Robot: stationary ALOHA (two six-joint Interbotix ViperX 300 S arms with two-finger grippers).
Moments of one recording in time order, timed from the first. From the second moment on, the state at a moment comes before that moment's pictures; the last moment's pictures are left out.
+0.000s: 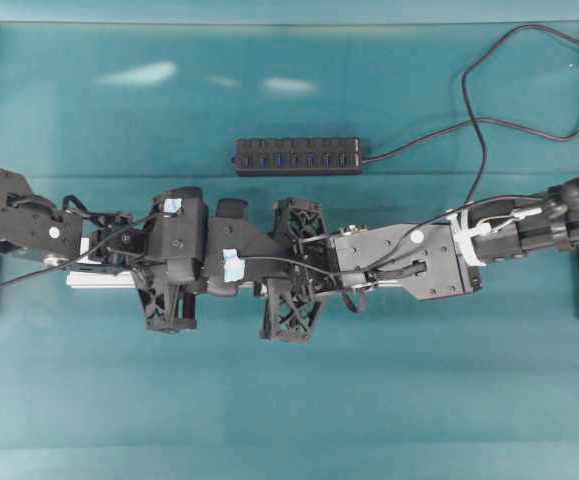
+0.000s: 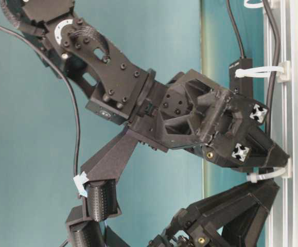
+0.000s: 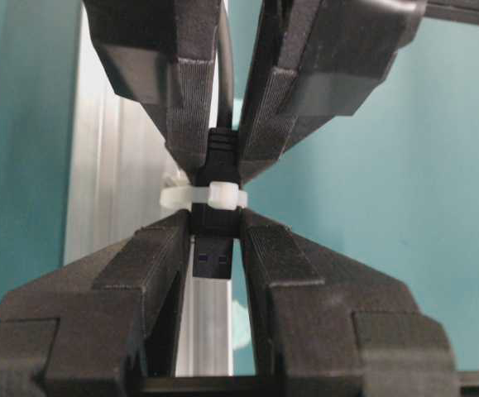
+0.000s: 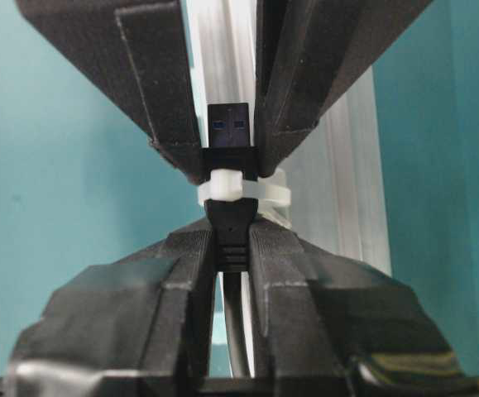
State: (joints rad) left arm 0.01 0.00 0.86 0.01 -0.19 0.01; right arm 0.06 0.32 0.25 -0.26 0.47 0.34
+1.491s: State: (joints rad) left arm 0.02 -0.25 0.95 0.01 -0.07 0.01; right arm 0.07 0.15 0.41 -0.28 0.46 0.35
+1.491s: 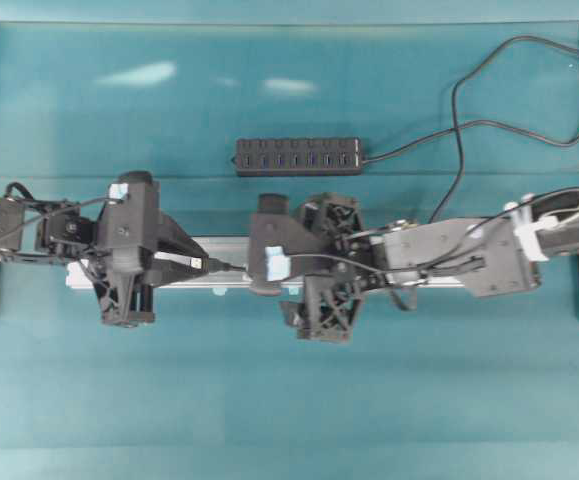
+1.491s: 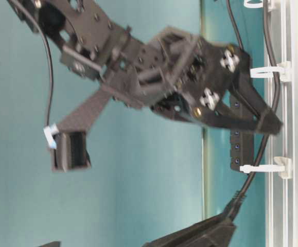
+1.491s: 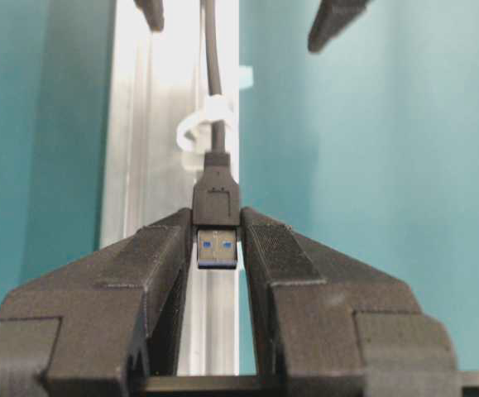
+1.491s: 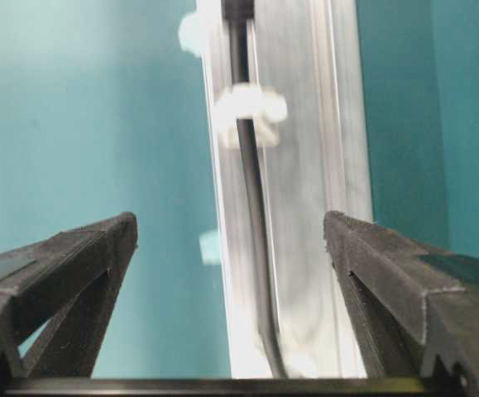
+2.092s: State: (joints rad) left arm 0.01 -0.30 0.94 0.01 -0.06 0.04; right arm 0.07 -0.04 0.56 -0.27 0.39 0.35
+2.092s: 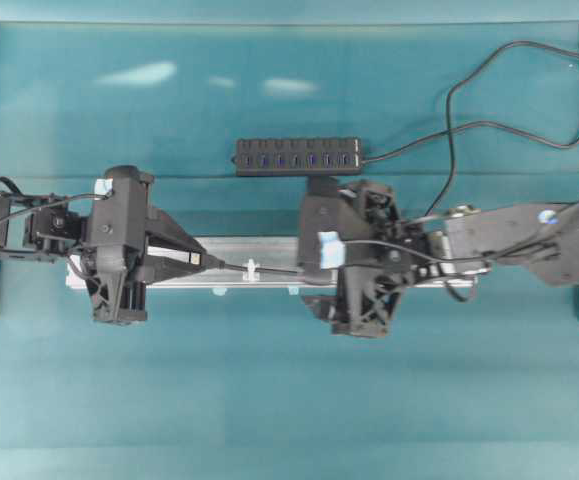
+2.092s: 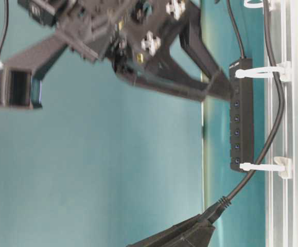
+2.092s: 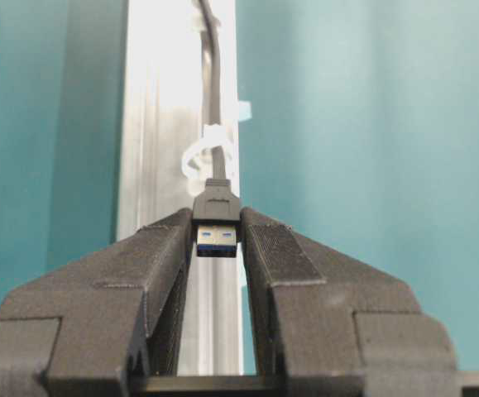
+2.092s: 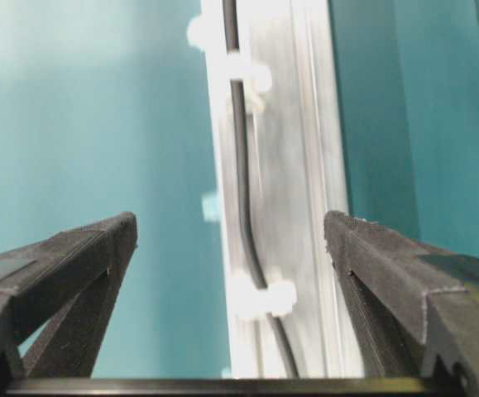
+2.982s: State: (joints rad) left arm 0.01 -0.30 0.94 0.01 -0.06 0.04; right arm 0.06 -0.09 0.61 -0.27 0.24 0.34
